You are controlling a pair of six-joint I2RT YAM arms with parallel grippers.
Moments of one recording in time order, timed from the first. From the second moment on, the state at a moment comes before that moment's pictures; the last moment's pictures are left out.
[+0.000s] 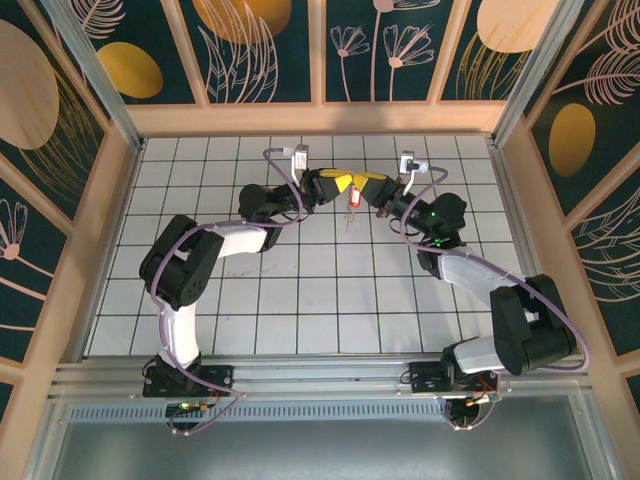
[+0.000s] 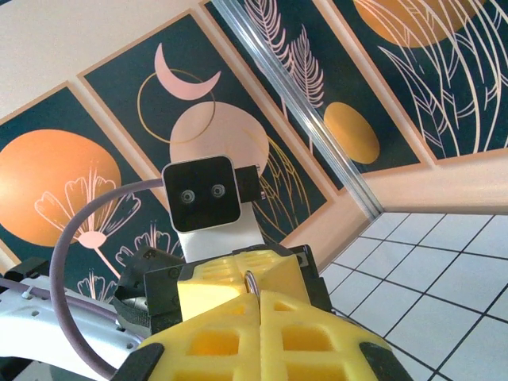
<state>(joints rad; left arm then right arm) -0.56 1.96 1.09 1.50 0.83 -1.00 0.35 1.38 0.66 1.08 -0.72 0.87</state>
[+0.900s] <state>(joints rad) -0.47 1.85 1.21 0.97 0.97 -0.64 0.24 1.43 0.88 0.76 -0.95 0.68</state>
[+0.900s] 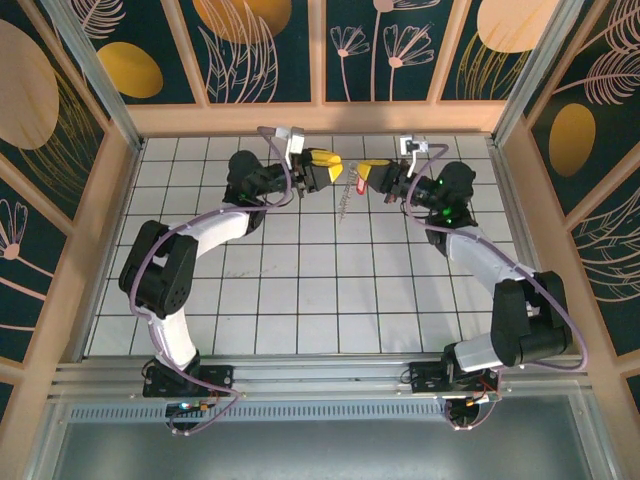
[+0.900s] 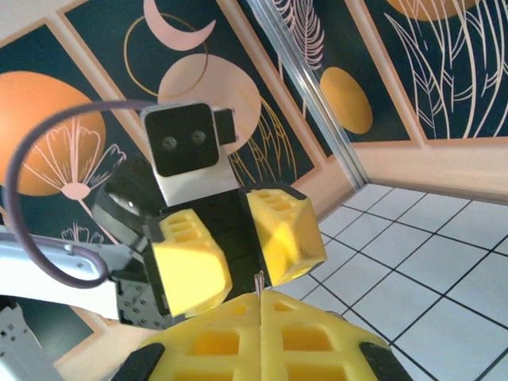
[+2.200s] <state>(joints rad) -0.43 1.95 1.40 0.67 1.19 -0.55 0.22 1.56 0.98 0.58 -1.09 0.59</state>
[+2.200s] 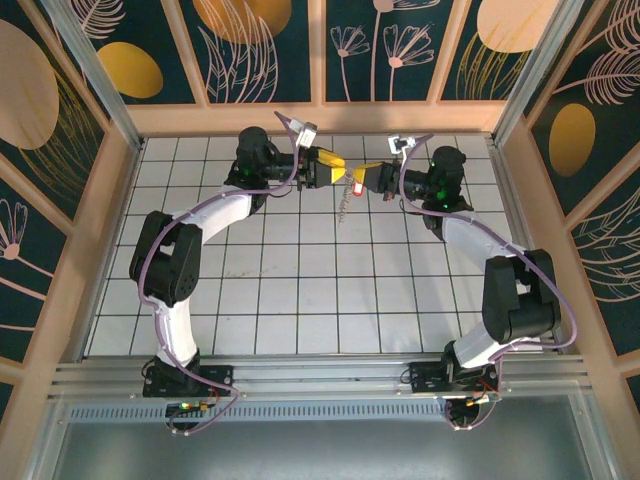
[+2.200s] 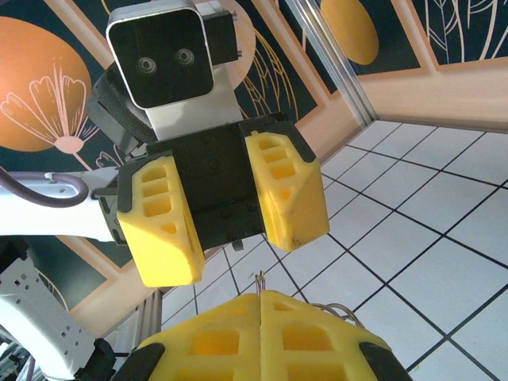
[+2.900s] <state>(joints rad) -0.44 1.99 1.42 0.70 1.21 -0.59 0.24 1.58 1.00 0.59 -1.09 0.60</state>
